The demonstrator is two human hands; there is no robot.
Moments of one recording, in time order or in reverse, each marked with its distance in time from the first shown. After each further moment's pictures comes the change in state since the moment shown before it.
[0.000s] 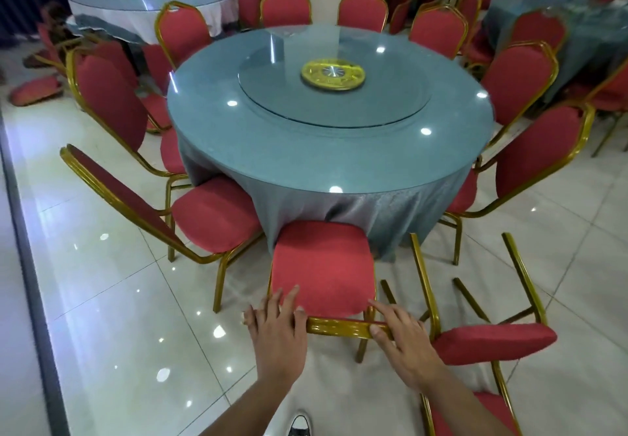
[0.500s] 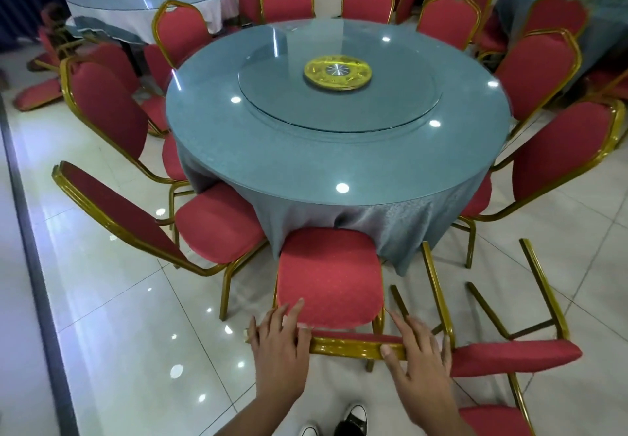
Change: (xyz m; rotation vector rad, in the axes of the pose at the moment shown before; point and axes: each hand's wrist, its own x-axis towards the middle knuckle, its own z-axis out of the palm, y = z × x) left_hand 0.041 0.006 -0.007 -0.062 -0.052 0.006; right_hand 0.028 -0.003 0.008 0.001 0.202 0.204
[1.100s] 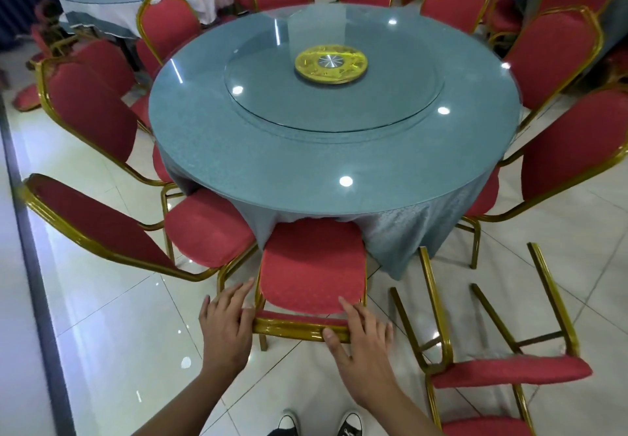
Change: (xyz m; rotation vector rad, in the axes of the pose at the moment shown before) left_hand 0.096 -0.019 -0.009 -0.018 0.134 0.033; right_hand 0.080 -0.045 0.000 0.094 -0.121 -0.062
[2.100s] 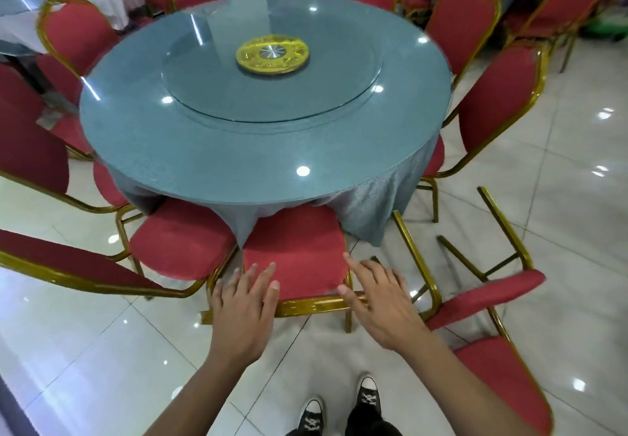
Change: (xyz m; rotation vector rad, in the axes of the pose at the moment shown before) left_hand 0.021 0.017 -0.068 0.169 -0.350 0.240; right_hand -0.018 -0.055 -0.030 -0.198 0.055 0.036
